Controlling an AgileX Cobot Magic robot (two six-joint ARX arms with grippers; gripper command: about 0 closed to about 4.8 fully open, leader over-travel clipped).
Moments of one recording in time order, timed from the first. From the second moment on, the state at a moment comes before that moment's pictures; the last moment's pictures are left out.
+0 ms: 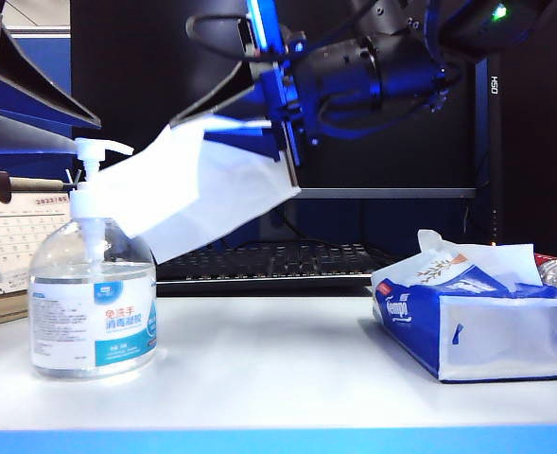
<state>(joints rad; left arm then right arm) -0.22 0.93 0.32 0.39 0.63 -0.49 0.60 1.71 1.03 0.36 -0.91 0.51</state>
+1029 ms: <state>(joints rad) -0.22 0.93 0.43 0.19 0.67 -0.40 0.60 1.71 1.03 0.38 -0.94 0.52</state>
